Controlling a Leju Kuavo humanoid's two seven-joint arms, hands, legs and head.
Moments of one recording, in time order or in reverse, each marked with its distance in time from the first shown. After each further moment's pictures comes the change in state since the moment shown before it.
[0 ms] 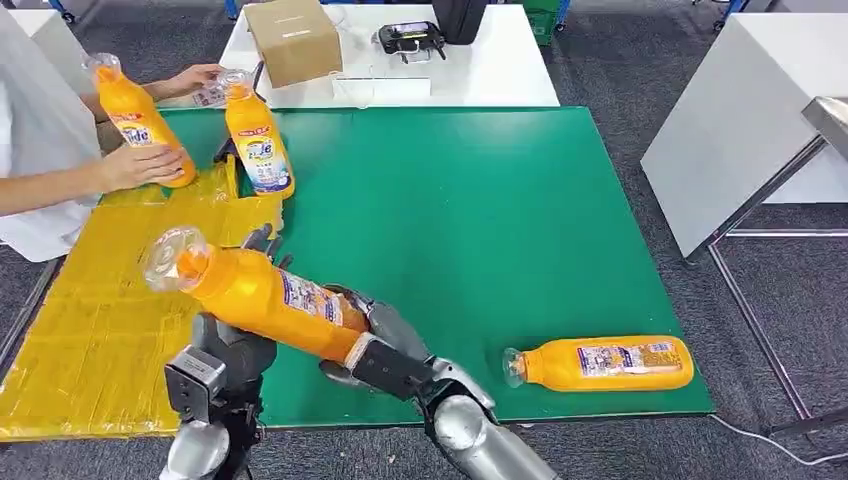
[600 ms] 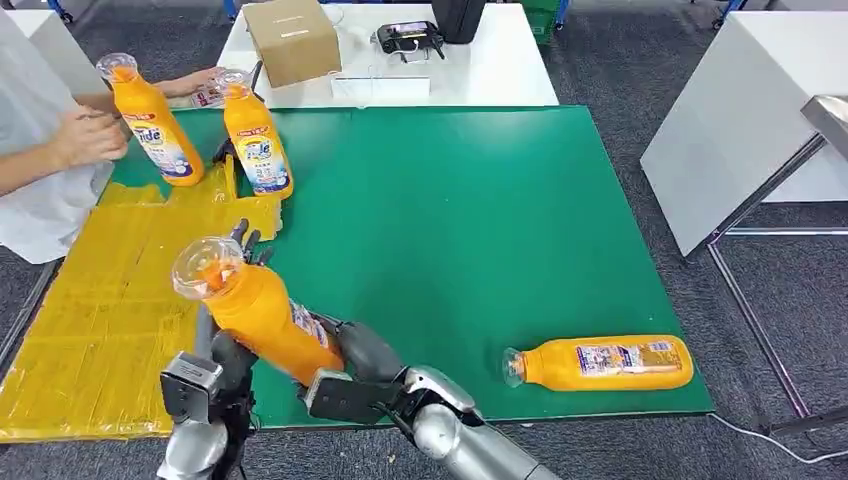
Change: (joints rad) left arm -0.015 0.001 0.021 0.024 -0.109 0.122 -0.035; right arm -0.071 0.008 0.166 0.118 0.055 -0.017 -0.005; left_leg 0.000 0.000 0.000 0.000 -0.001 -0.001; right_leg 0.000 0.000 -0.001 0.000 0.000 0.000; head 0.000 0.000
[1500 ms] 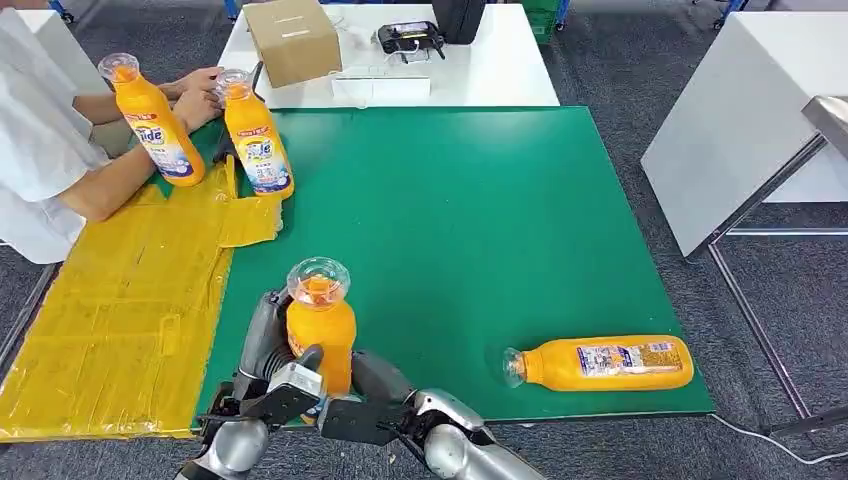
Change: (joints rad) left arm -0.059 0.003 -0.084 0.190 -0.344 0.130 0.047; right arm 0.050 -0.037 0.020 0.028 -0.018 -0.012 0.012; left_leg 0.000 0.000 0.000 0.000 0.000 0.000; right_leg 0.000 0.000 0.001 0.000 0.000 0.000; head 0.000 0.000
